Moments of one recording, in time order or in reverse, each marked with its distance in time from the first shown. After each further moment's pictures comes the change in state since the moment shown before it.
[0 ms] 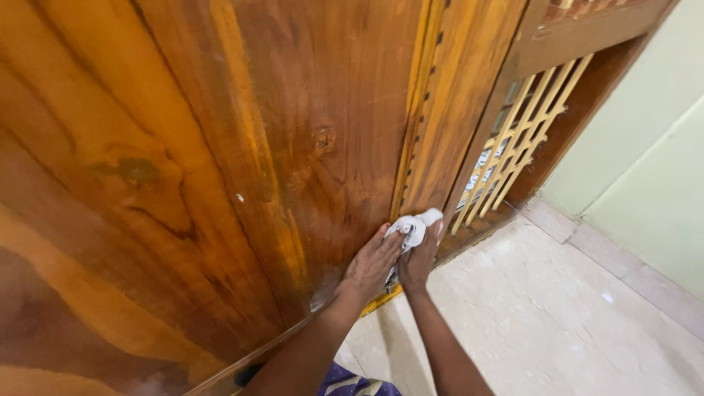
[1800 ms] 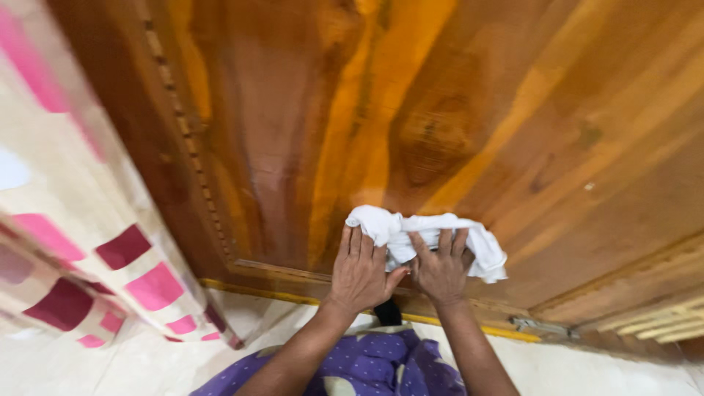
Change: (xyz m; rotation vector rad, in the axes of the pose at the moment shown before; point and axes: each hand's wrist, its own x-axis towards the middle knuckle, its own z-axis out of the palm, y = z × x) left_hand -0.476 -0.021 -0.027 -0.492 0.576 -1.169; right_hand -0.153 -0.351 0.070 -0.156 -0.415 -0.887
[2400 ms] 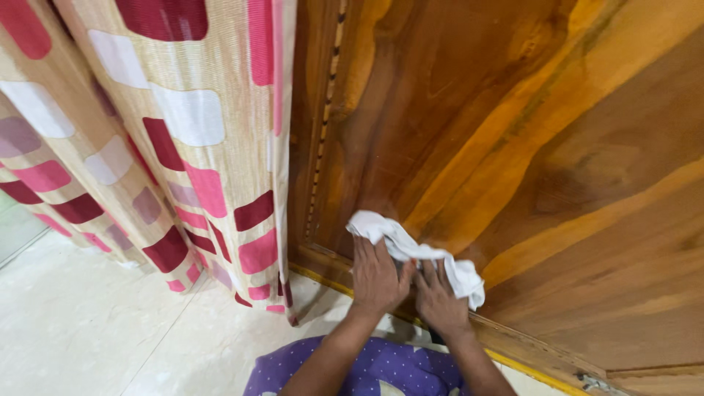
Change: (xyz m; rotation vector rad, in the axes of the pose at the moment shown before) left_hand -0.067 -0.084 -0.032 -0.030 0.147 -0.503; right_hand 0.007 -0.149 0.008 0.117 -0.278 -0.336
